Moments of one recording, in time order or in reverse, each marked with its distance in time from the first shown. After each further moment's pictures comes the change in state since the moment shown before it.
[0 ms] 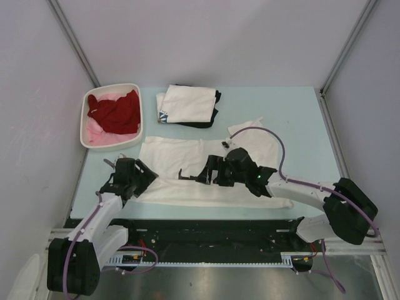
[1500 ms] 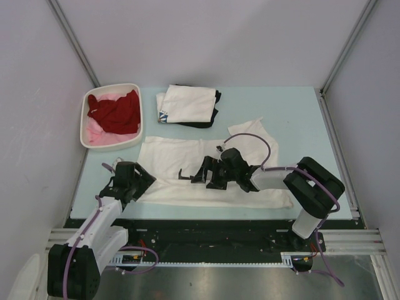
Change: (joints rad) left arm 0.000 -0.077 -0.041 -0.043 -0.059 -0.017; right arm -0.043 0.356 0.000 0.295 -0.201 0.140
